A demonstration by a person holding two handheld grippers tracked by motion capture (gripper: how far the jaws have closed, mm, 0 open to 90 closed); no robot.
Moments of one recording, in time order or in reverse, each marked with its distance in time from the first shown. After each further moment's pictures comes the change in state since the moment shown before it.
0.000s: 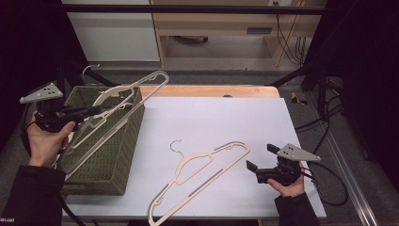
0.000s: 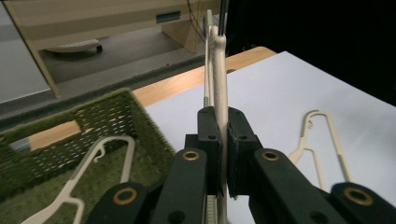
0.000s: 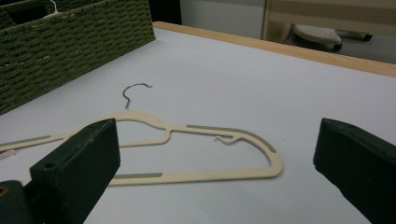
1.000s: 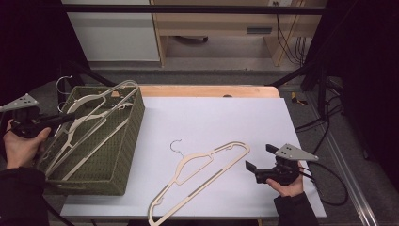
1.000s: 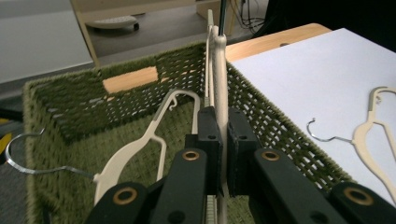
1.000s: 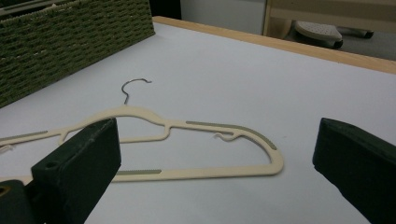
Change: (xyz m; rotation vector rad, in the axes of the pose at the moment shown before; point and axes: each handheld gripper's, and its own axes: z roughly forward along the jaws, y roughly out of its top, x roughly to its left) left arm 0.073 -0.056 -0.023 0.057 0.112 -0.058; right arm 0.001 -0.001 0.003 0.016 -0.002 -0.005
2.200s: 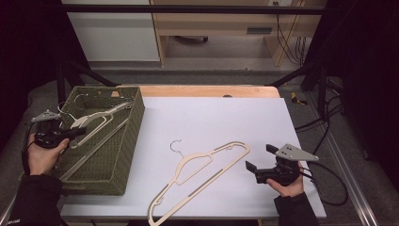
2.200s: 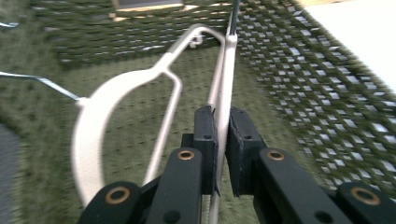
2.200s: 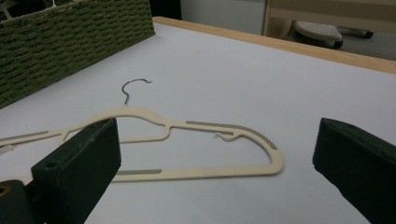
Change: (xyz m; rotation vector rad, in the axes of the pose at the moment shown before) left arm 0.000 -0.047 0.045 0.127 0.128 -0.130; right arm 0.000 0.000 -0.001 -0.001 0.000 0.001
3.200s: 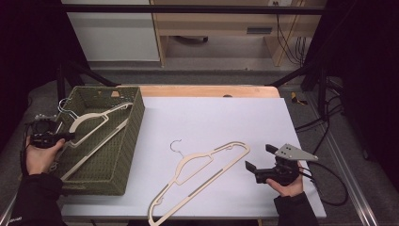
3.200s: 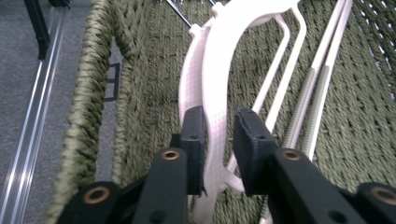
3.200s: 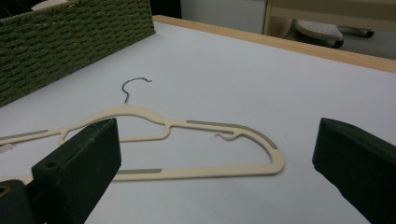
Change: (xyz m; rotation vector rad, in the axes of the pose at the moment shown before) left arm 0.028 -0.013 0.009 0.183 0.237 -0.135; right arm 0.000 0.000 0.001 0.005 0.003 -0.003
